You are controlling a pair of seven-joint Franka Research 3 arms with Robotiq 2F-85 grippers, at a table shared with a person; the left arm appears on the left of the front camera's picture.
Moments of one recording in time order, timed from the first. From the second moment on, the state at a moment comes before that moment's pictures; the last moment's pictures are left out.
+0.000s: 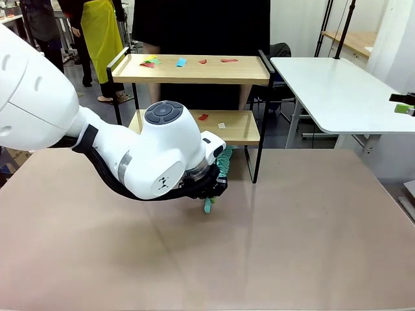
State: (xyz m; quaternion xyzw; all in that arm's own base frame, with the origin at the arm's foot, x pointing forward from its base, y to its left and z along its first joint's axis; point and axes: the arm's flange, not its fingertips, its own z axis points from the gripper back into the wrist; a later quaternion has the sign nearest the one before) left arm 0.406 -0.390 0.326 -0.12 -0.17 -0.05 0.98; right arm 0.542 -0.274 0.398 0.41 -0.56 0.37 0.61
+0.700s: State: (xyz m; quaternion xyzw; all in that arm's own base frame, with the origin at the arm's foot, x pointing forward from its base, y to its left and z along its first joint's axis) left arm 0.409 -0.306 0.335 -0.02 -0.17 -0.01 0.99; right arm 0.542 -0.274 0.398 0.41 -0.56 0.37 0.61
